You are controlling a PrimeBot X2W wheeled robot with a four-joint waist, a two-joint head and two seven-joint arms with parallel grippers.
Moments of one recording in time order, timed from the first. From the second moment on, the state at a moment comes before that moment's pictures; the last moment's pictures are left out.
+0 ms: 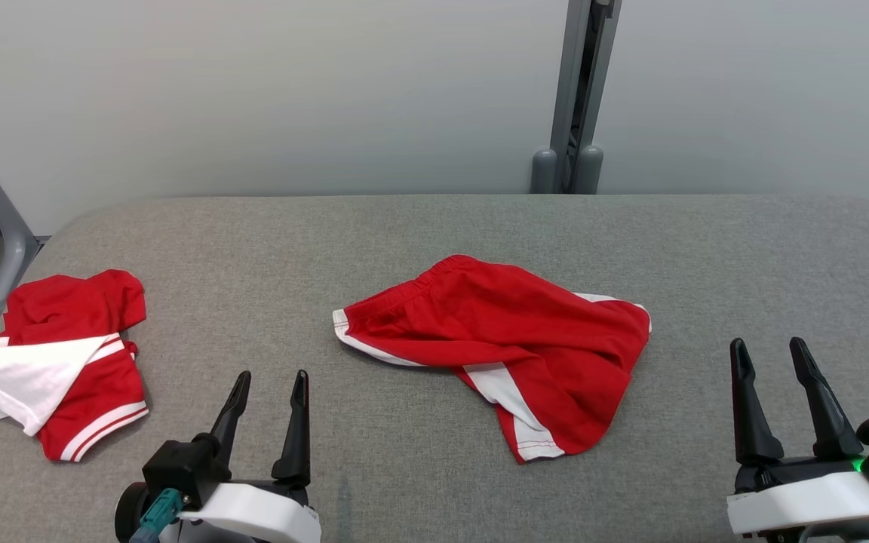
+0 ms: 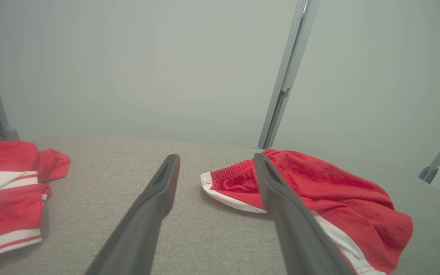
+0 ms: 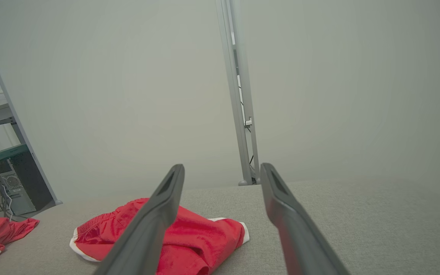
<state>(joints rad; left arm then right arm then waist) -0.05 0.05 -0.20 0.27 -0.33 0.03 -0.26 0.00 -0.05 -0.01 0.09 0.26 0.13 -0.26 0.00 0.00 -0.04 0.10</state>
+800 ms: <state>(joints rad) -0.12 0.05 -0.26 0.28 -0.33 0.02 -0.26 -0.27 -0.05 -0.09 0.42 0.29 0.13 -0.16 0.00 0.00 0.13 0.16</state>
